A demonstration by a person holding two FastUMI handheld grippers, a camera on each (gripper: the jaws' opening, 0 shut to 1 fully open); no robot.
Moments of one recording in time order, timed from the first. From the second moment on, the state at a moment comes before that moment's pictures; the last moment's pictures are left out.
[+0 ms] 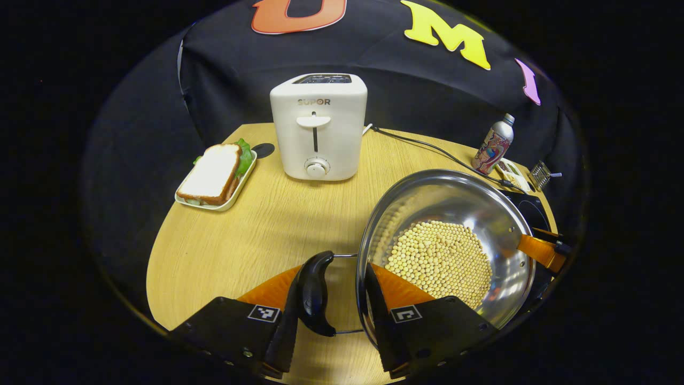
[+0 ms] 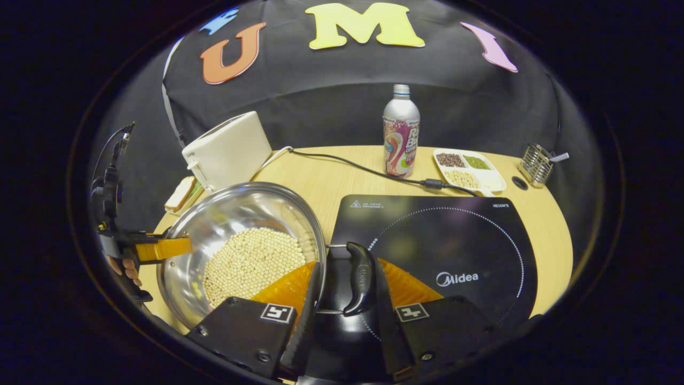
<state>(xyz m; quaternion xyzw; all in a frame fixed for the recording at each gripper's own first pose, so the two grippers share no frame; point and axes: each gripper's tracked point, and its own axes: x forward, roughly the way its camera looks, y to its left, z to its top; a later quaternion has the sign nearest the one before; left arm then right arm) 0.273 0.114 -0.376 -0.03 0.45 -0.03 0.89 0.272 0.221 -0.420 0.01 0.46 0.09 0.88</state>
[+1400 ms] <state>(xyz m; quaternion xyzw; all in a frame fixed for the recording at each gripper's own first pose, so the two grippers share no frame) 0.251 -0.031 -0.176 0.01 0.35 -0.08 0.93 0.259 0.071 -0.208 0.05 0.37 0.08 0.93</state>
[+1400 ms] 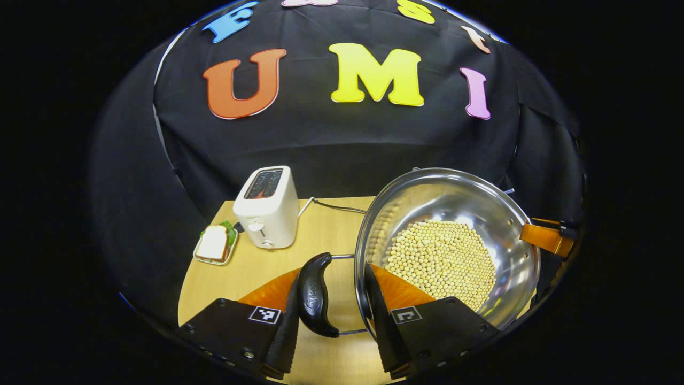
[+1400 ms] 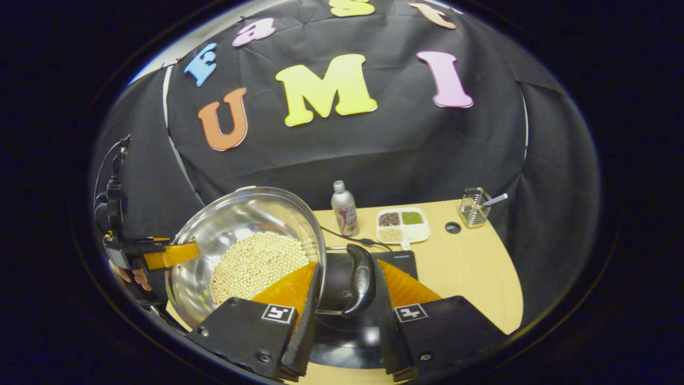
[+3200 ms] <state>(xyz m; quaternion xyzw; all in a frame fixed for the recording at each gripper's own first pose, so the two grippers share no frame) 0.293 -0.150 -0.315 -0.03 0.40 -0.11 0.91 0.302 -0.046 -0.352 0.04 0.40 0.05 0.91</state>
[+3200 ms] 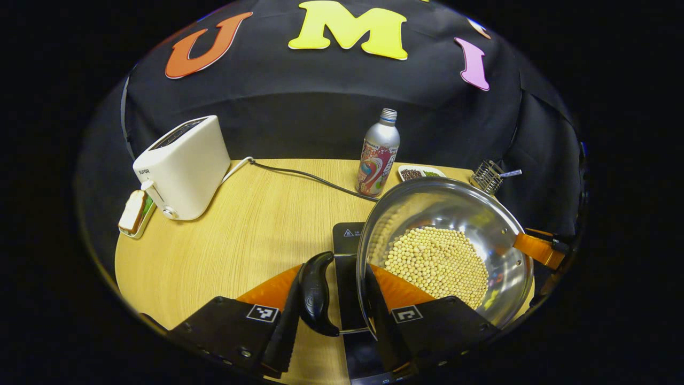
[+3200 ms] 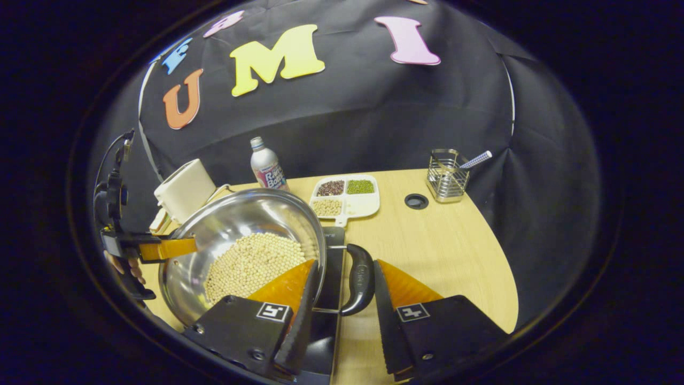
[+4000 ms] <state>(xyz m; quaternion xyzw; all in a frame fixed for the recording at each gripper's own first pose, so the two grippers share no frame) 0.283 -0.120 -0.253 -0.04 0.27 -0.06 0.96 0.270 -0.047 -0.326 0.02 0.32 0.04 0.95</state>
